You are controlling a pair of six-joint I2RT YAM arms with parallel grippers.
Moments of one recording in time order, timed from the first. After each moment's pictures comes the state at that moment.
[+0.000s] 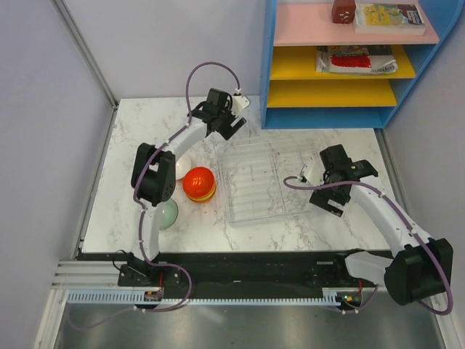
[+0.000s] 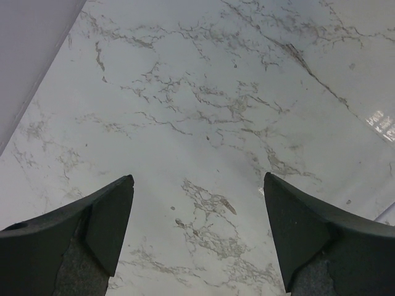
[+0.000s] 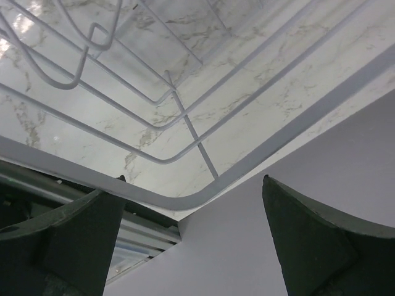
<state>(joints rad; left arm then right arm) -0.44 2.22 1.88 -0.38 -0.01 0.50 0.26 1.19 0.95 -1.08 0.18 -0.80</state>
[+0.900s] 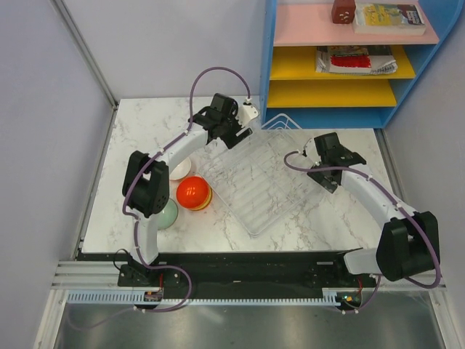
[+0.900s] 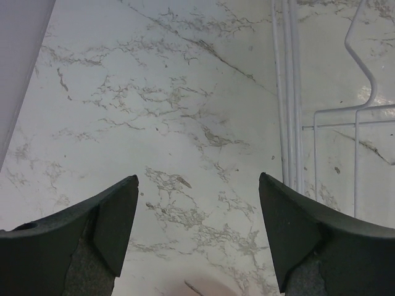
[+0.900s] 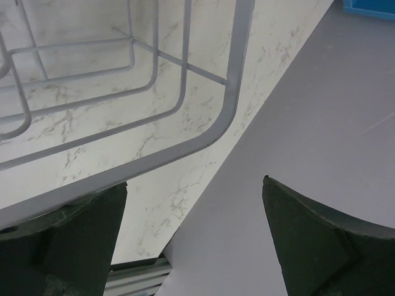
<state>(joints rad) -0.53 2.04 1.73 -0.44 0.07 0.58 0.25 1.35 0.97 -0.69 0.46 -0.66</state>
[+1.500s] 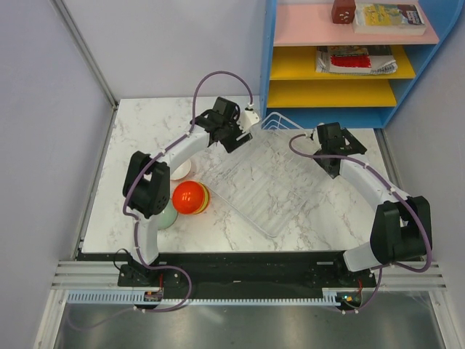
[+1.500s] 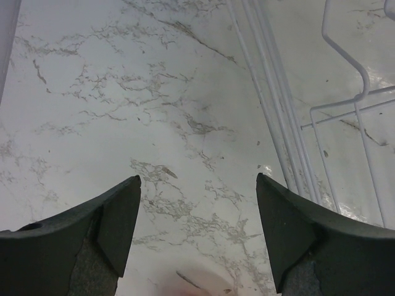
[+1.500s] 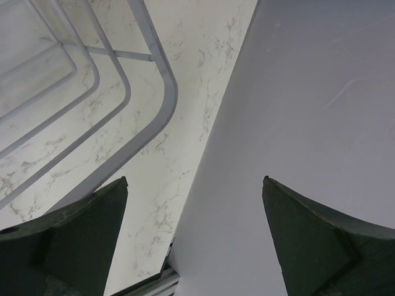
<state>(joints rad) -0.54 2.04 1.70 -0.47 0.06 0.60 0.20 1.47 1.05 -0.54 0.61 -0.58</state>
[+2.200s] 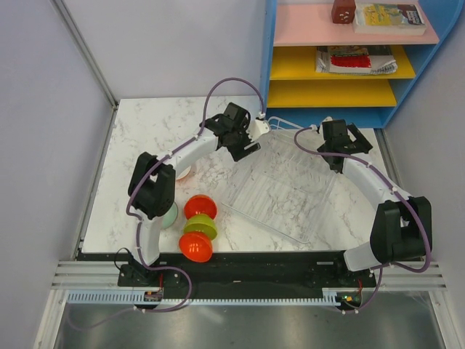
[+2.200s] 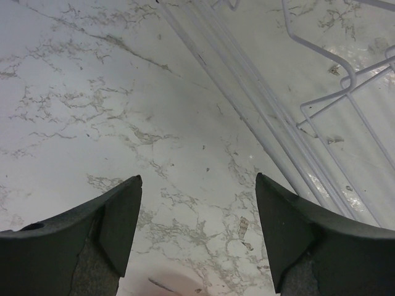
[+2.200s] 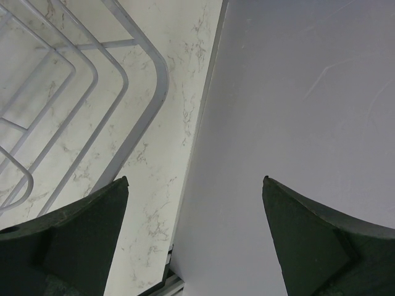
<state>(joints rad) -0.61 2.05 1.73 -0.57 0.09 0.60 0.16 1.47 1.06 -0.46 0.66 -0.57</state>
